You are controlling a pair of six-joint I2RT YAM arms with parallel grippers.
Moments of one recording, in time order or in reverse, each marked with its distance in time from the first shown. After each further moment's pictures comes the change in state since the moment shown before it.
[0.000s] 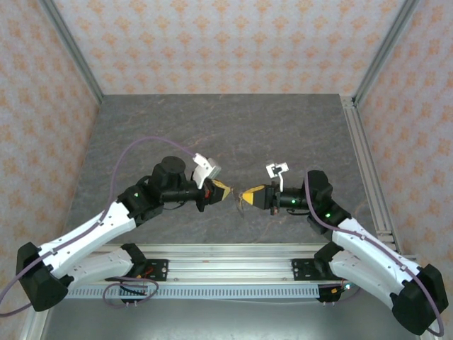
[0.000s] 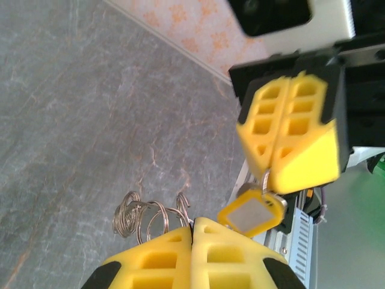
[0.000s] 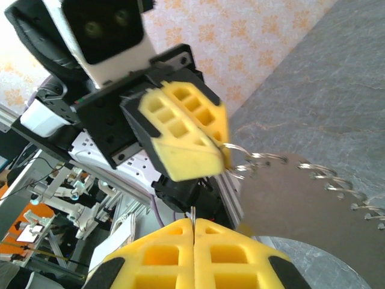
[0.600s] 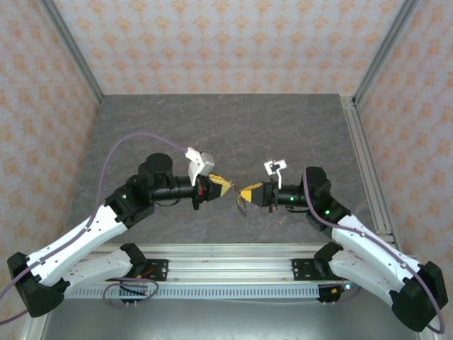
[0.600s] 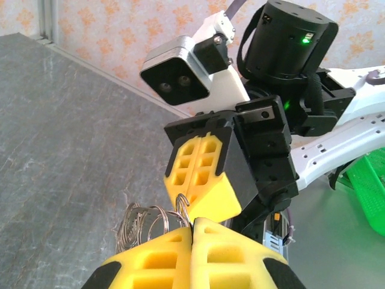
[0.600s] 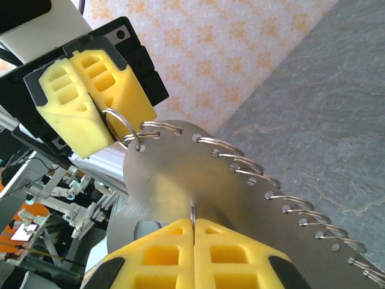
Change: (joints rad) left arm 0.000 -0.061 0.068 0.031 0.077 -0.005; right arm 0.014 0.033 0.054 -0.031 0.012 -0.023
